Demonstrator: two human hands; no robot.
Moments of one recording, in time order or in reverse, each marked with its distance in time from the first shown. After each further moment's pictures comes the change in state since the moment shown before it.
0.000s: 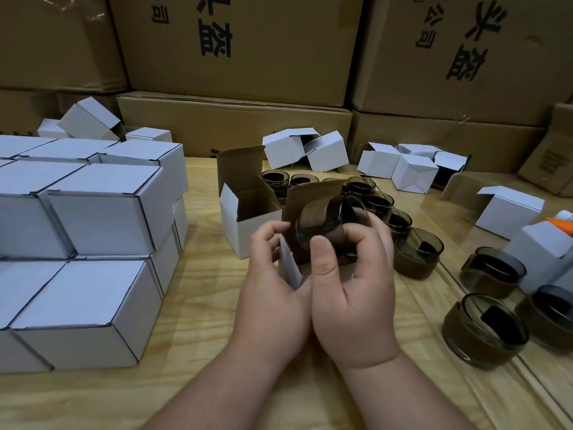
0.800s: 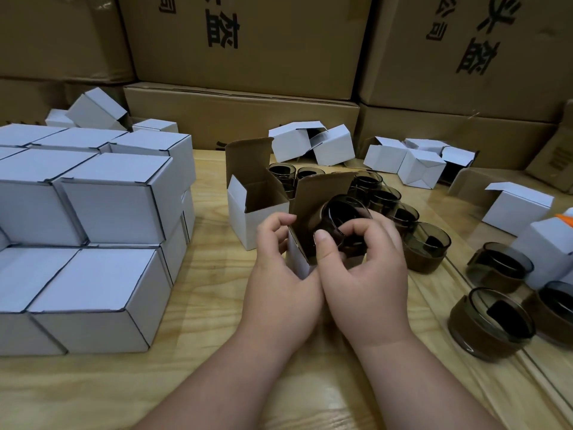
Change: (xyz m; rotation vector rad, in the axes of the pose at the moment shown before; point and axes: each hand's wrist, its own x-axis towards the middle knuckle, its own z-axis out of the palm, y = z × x) left_hand -0.003 0.008 -0.005 -0.019 -0.002 -0.059; right_hand 0.006 0.005 -0.002 -0.112 -0.038 0.180
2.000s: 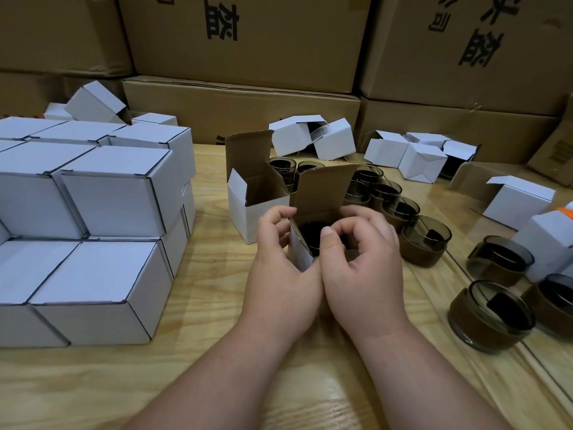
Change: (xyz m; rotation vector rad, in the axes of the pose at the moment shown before) left_hand 0.002 -0.009 0.005 -0.041 -0.010 -0.028; right_hand 0.000 0.007 0.001 -0.088 -0.098 0.022
